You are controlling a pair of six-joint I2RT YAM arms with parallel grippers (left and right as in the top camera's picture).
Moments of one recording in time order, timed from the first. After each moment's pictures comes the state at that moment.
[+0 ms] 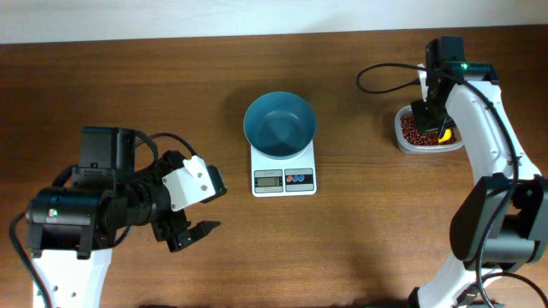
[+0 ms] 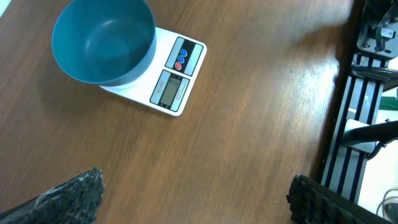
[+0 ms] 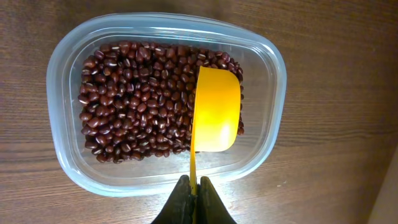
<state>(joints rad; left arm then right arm) -0.08 1.14 1.37 -1.41 0.56 1.04 -0.09 1.91 1.63 -1.06 0.32 -0.21</state>
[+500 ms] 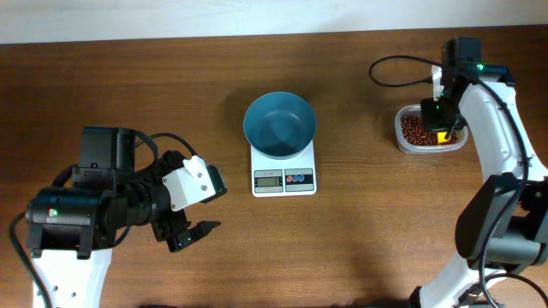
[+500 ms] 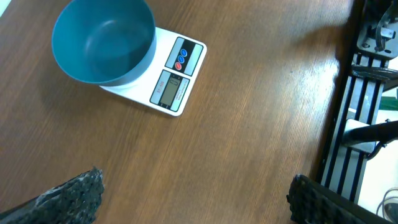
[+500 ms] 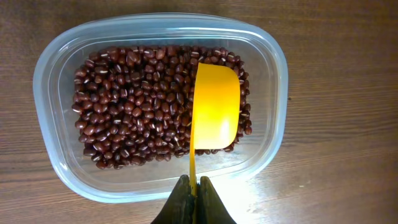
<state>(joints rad) -0.08 1.14 1.37 -1.41 0.56 1.04 -0.16 1.91 1.63 -1.06 0.21 -0.15</state>
